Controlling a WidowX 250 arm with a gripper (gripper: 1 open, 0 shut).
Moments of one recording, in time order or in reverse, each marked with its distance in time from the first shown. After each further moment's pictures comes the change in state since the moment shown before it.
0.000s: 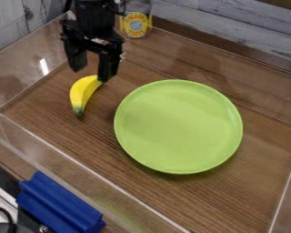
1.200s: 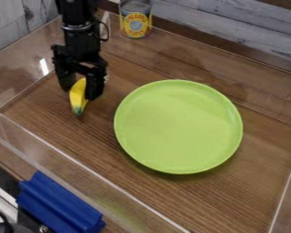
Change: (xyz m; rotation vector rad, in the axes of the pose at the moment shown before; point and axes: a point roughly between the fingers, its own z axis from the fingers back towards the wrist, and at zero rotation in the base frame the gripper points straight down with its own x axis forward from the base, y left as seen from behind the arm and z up) arm 0.004 0.030 -0.049 -0.025 0.045 -0.002
